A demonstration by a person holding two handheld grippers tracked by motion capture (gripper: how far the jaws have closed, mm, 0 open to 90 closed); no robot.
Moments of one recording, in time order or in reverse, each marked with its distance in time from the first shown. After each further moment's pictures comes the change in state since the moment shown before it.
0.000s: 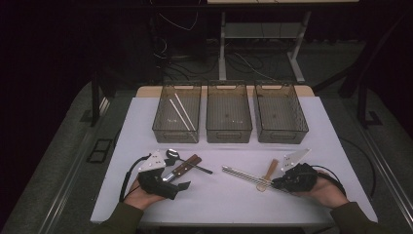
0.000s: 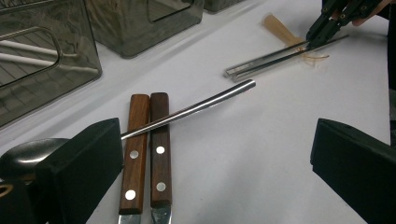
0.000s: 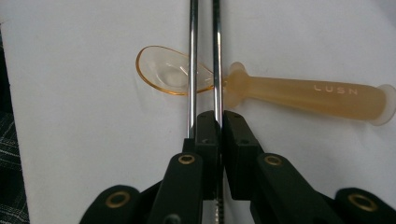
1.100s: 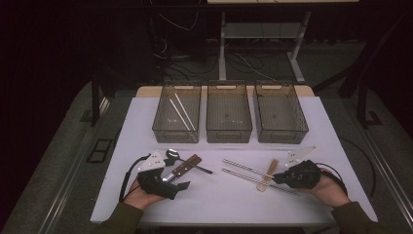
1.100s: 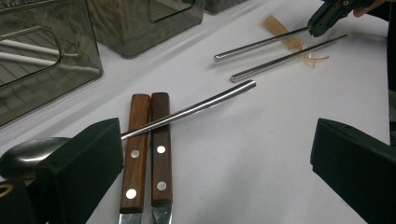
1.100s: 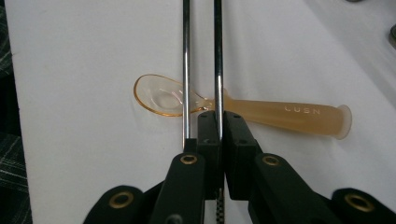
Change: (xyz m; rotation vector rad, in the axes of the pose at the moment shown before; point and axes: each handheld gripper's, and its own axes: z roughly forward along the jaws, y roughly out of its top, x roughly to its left) left arm 0.001 0.000 -0.001 -0.006 -0.002 -0.004; right arm -0.001 0.003 -0.013 -0.084 -0.024 0.026
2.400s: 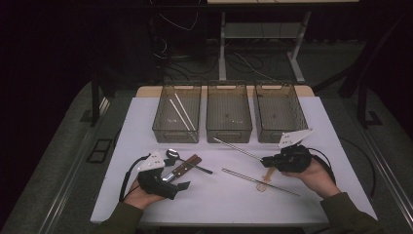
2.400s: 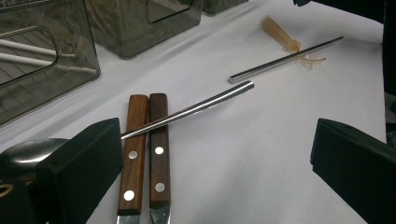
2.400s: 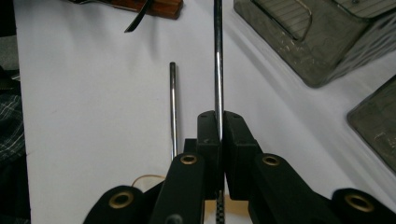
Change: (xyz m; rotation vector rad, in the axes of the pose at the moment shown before) left arm 0.001 -0.001 0.000 -0.006 -0.011 -0.006; right arm -0.010 0.049 -0.005 -0.136 -0.002 0.064
